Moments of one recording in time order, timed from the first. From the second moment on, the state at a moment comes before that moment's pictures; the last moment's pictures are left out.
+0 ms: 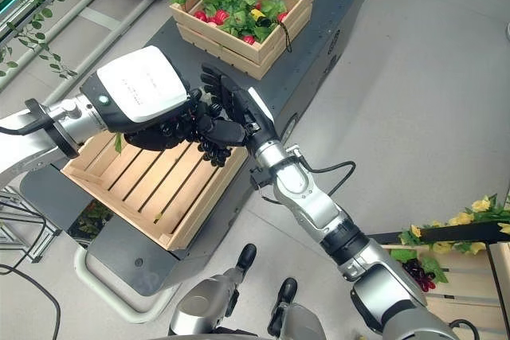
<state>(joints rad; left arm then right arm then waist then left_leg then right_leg) -0.81 1.37 -0.57 -0.18 0.81 -0.29 0.12 -0.63 -0.46 0.60 0.08 0.56 -0.12 -0.08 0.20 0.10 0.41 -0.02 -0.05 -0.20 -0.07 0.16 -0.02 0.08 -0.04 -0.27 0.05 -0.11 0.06</state>
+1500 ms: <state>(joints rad) -0.87 1.40 -0.65 -0.22 0.81 -0.25 0.13 -0.58 -0.36 0.60 0.15 0.63 -0.08 -0.11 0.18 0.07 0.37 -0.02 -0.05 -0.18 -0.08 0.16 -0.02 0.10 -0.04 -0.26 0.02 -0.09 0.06</state>
